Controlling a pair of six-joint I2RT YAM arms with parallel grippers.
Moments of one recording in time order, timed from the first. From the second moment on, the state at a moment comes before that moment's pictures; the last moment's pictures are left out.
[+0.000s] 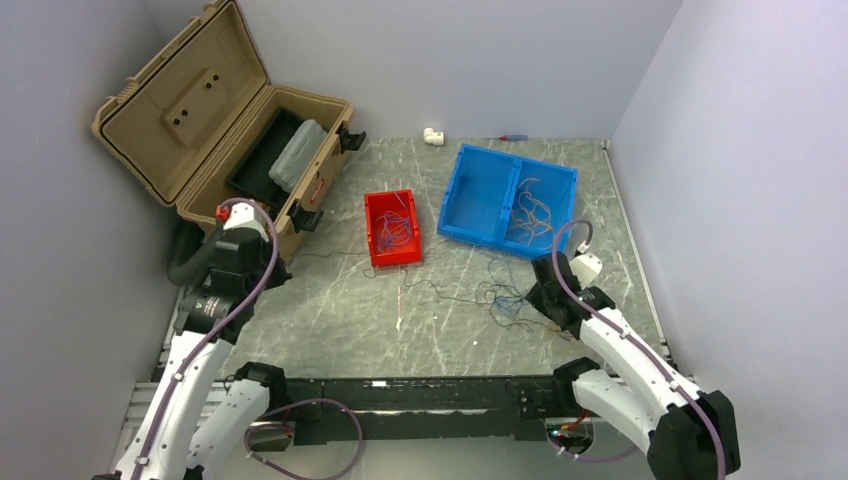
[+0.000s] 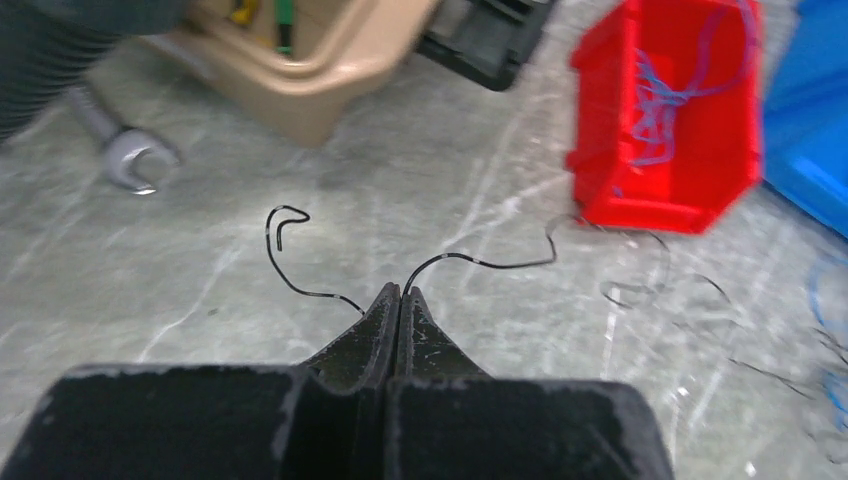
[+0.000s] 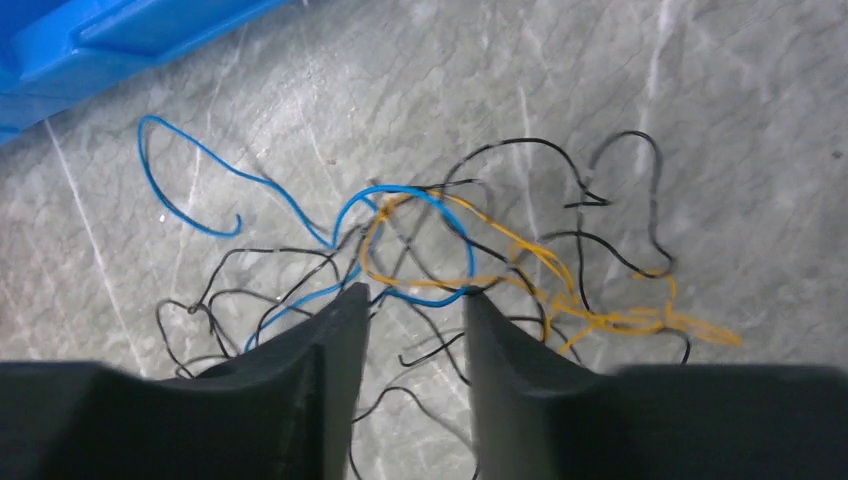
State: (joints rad) left arm -0.20 0.71 0.84 -0.77 -0.24 -0.45; right arm 0.36 0.87 0.49 -0.63 0.45 0.96
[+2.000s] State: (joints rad) left arm -0.67 1.10 0.85 -0.64 -0.02 -0.32; right arm 0.40 0.81 0.67 -0.53 0.07 0.58
